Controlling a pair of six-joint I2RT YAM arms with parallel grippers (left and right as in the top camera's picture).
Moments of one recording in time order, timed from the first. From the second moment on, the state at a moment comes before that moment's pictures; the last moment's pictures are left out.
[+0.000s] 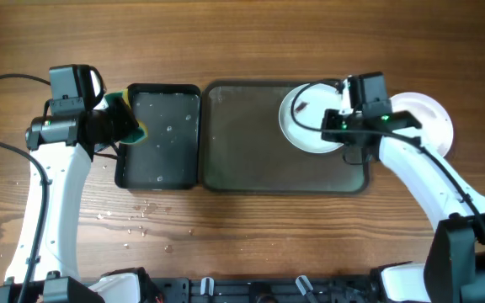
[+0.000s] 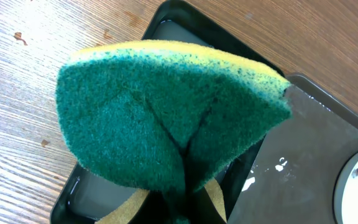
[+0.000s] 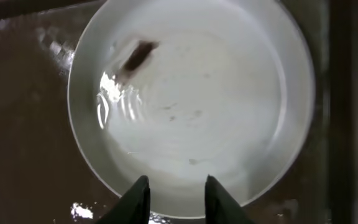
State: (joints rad) left arm 0.12 1.40 1.15 -0.83 0.12 -0.41; right arm 0.17 1.57 1.00 -0.54 -0.12 0.30
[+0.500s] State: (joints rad) left arm 0.12 1.40 1.15 -0.83 0.12 -0.41; right arm 0.04 1.75 1.10 -0.62 -0.02 0.28
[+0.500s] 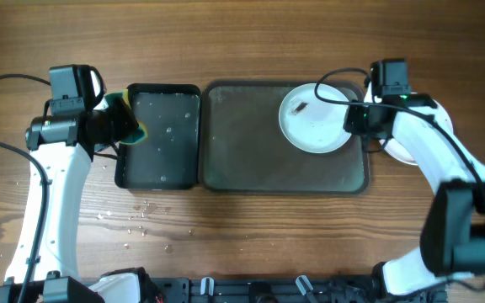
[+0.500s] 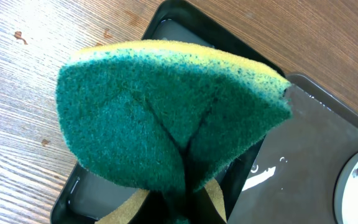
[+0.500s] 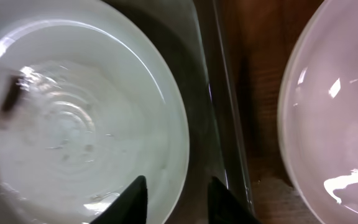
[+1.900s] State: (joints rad) left arm 0.12 1.40 1.15 -0.83 0.12 -0.41; right arm 0.14 1.85 1.21 -0.67 -0.14 0.14
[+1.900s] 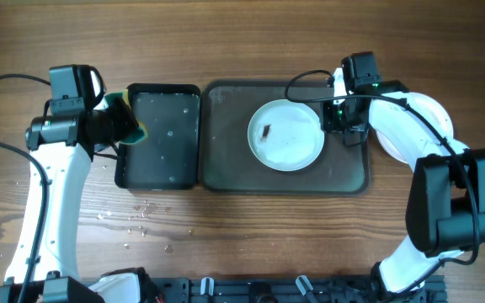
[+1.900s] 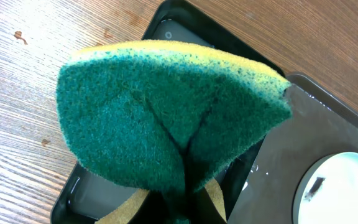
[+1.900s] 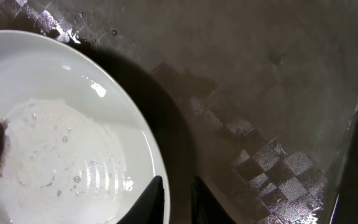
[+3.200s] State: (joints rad) left arm 0.12 1.40 1.15 -0.83 0.12 -0.41; right arm 0.18 1.86 1.18 -0.69 -0.10 0.17
